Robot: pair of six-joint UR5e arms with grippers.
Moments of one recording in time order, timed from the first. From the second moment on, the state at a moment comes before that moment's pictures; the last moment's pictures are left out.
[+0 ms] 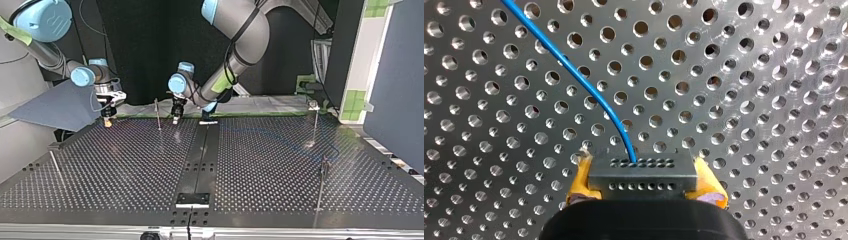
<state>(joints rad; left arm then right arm) -0.70 -2.96 -0.73 -2.69 -1.95 -1.70 1.57 -0.55 1.47 -0.92 1.16 1.75</state>
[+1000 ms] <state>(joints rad) -0.78 -2.82 -0.88 -2.77 -1.98 -1.60 1.57 -0.55 1.47 -0.90 1.16 1.74</state>
